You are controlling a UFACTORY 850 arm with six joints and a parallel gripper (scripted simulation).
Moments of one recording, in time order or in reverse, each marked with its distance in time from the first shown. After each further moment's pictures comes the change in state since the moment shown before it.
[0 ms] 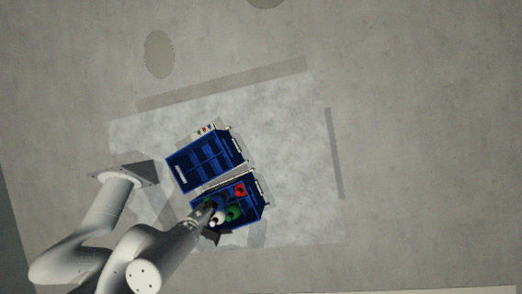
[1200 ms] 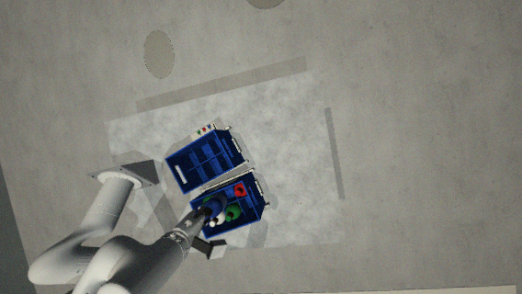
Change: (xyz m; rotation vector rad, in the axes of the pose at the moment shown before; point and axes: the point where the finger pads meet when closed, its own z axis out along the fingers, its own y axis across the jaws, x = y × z) arm 0.001 -0.001 -0.054 0.004 0.002 0.001
